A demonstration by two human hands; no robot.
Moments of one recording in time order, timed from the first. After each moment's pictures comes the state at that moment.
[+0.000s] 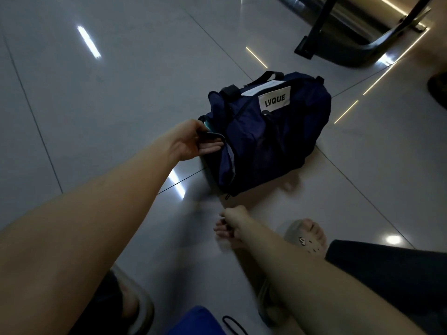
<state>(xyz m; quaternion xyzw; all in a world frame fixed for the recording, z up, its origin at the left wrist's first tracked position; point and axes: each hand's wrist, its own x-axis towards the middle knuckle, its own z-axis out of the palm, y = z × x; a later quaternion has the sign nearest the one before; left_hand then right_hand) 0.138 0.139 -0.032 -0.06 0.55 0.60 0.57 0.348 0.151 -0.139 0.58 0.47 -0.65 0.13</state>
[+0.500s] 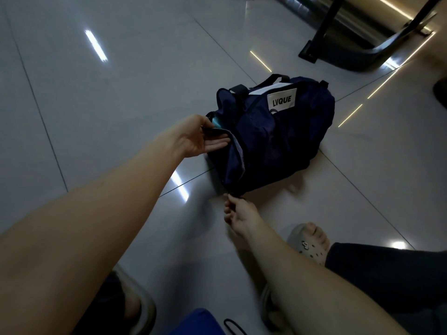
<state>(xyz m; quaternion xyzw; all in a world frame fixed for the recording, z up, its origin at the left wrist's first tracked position) 0.135 0.141 -0.015 -0.06 0.53 0.62 0.58 0.334 0.163 -0.134 0.57 0.28 -0.77 -0.05</state>
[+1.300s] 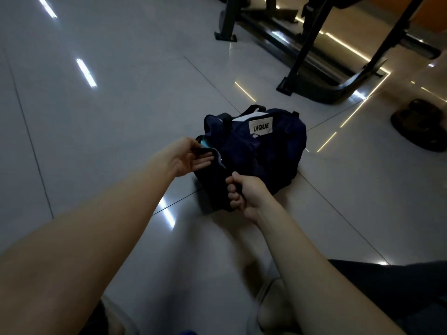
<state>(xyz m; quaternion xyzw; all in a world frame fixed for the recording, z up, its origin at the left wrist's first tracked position) 0.148 0.142 0.003 -0.05 0.56 0.63 0.54 0.327 0.210 -0.005 0.45 0.45 -0.77 -0.06</state>
